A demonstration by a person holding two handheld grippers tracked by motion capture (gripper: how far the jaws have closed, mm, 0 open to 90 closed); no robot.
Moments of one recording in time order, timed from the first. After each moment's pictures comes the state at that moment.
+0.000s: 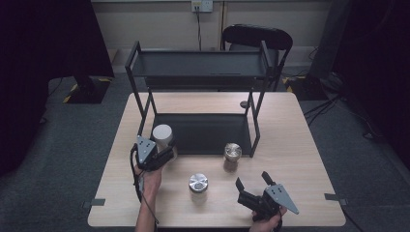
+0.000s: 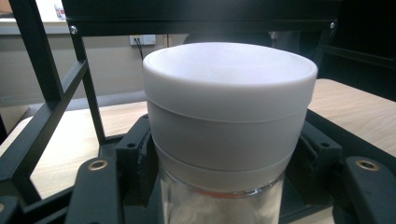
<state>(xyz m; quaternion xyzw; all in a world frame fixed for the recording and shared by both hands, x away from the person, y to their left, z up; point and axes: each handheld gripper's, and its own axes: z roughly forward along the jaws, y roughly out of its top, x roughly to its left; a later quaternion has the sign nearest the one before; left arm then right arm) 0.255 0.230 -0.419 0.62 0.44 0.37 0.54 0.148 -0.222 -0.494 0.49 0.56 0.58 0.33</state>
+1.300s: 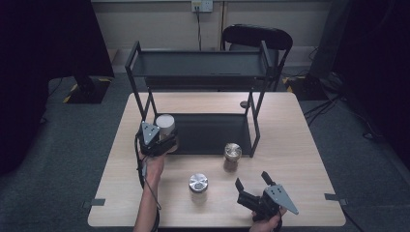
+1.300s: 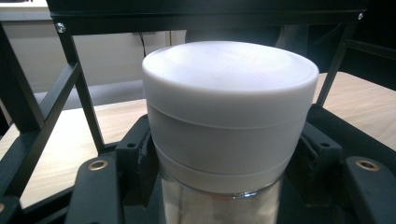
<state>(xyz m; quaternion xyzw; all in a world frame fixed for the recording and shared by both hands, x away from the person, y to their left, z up) 0.294 0.224 -0.399 0.64 0.45 0.35 0.51 0.147 -0.221 -0.494 0.48 0.56 0.58 0.33</state>
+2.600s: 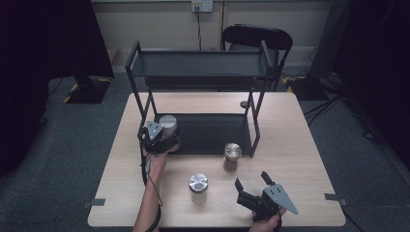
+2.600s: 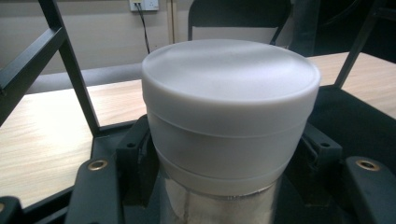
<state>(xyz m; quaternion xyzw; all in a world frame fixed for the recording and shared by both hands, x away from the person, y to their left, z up) 0.317 0.221 -0.411 0.65 0.47 0.34 0.49 0.148 -0.220 -0.493 0.48 0.57 0.58 0.33</state>
